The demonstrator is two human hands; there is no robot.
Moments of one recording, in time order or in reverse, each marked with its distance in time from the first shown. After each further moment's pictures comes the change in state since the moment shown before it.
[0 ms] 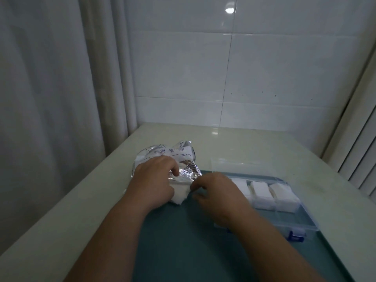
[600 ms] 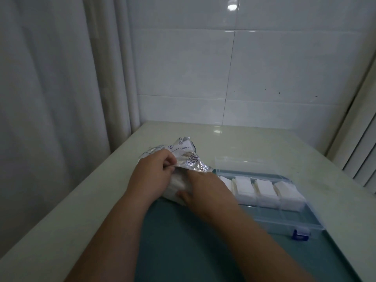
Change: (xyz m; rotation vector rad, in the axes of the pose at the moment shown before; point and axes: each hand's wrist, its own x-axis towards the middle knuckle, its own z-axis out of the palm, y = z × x) left_hand 0.006 -0.009 0.004 -0.333 0.150 -0.187; right_hand 0.016 -0.018 0.028 -0.115 0.027 -0.040
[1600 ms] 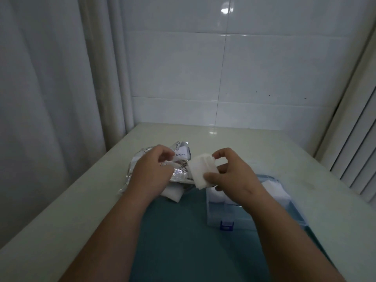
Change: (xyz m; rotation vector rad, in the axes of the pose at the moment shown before) left_hand -0.011 0.034 0.004 -0.279 0.016 -0.064; right_hand -0.024 0.046 -0.064 0.654 0.060 0.286
